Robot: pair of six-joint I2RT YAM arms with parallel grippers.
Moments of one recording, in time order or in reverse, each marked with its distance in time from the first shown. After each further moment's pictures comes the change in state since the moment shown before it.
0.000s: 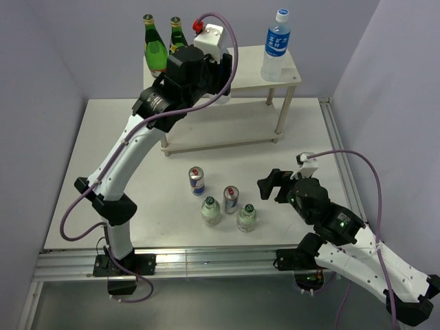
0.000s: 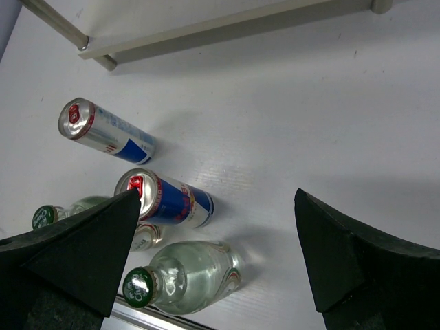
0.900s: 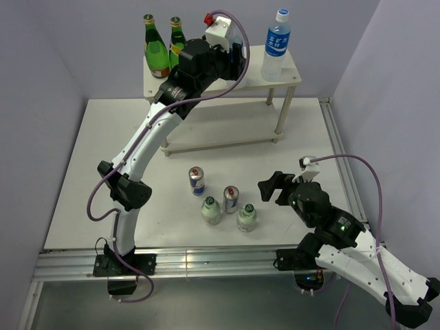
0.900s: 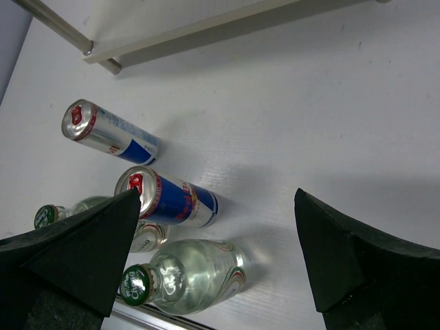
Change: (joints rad) left arm 0.115 0.219 0.068 0.285 0.266 0.007; right arm 0.002 -0.064 -0.063 0.019 0.002 0.044
